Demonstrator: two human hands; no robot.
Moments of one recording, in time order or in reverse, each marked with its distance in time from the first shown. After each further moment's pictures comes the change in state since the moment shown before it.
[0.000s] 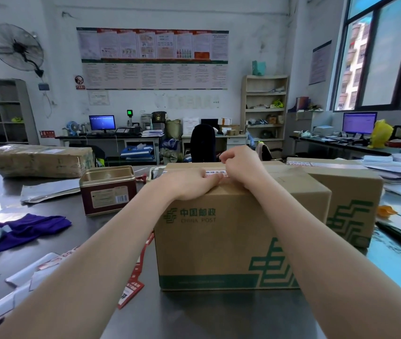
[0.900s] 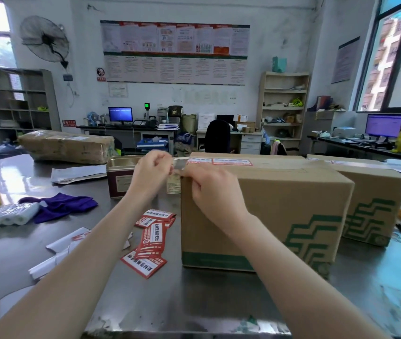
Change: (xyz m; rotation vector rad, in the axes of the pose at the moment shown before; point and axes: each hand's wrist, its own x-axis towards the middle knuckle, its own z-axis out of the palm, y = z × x) left_hand -0.074 -0.068 0.010 -0.799 0.694 -0.189; right_hand -0.096 -0.050 0.061 -0.210 0.149 -0.721
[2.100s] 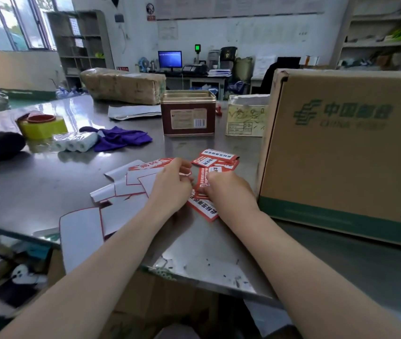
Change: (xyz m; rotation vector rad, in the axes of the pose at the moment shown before) left_hand -0.067 -0.164 -0.034 0.376 0.003 -0.270; right_hand -0.052 -0.043 0.172 -0.052 -0.702 0.212
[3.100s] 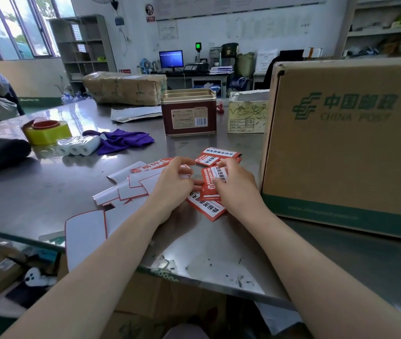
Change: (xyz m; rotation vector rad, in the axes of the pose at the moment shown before) left_hand -0.005 0.009 -0.005 -0.322 -0.132 -0.156; right_hand -0.004 0.008 0.006 0.616 0.116 0.235
